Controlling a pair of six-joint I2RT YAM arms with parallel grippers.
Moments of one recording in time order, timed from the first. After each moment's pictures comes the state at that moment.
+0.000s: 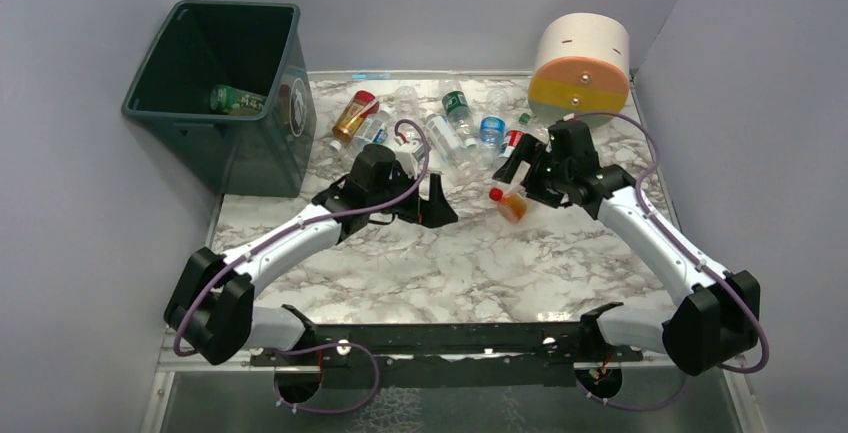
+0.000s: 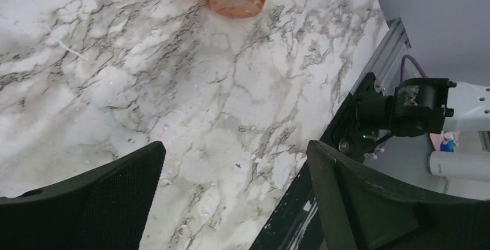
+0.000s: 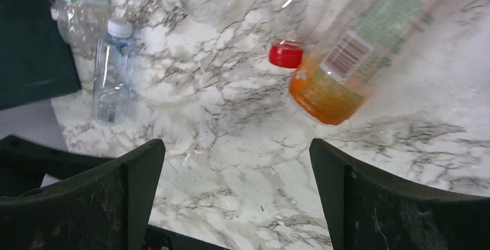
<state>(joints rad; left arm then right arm) -0.60 1.34 0.83 -0.07 0.51 -0.47 0.37 1.26 0.99 -0.51 -0.08 0.77</state>
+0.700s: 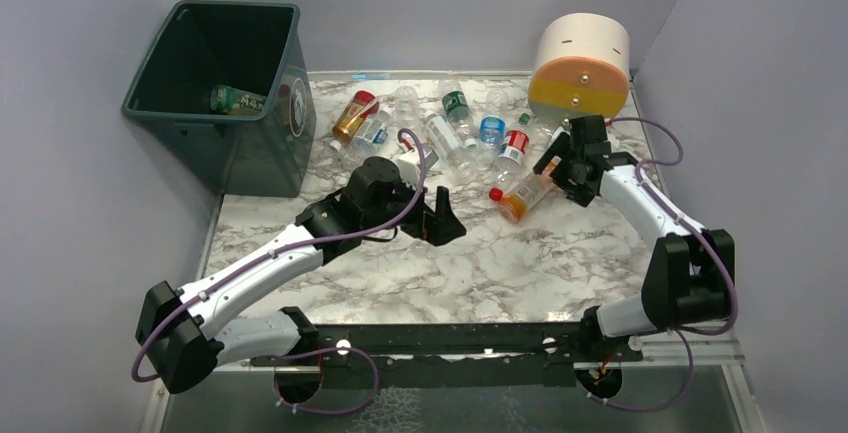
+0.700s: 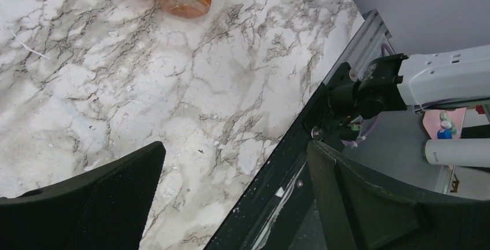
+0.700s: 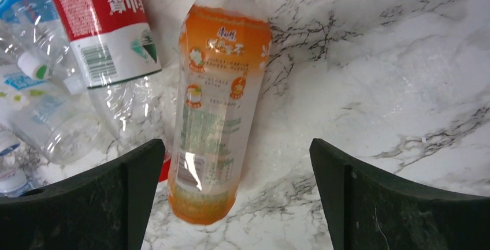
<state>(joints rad) -0.82 1.12 0.88 -0.25 0.32 -0.51 0.15 1.42 0.99 -0.53 0.14 0.77</state>
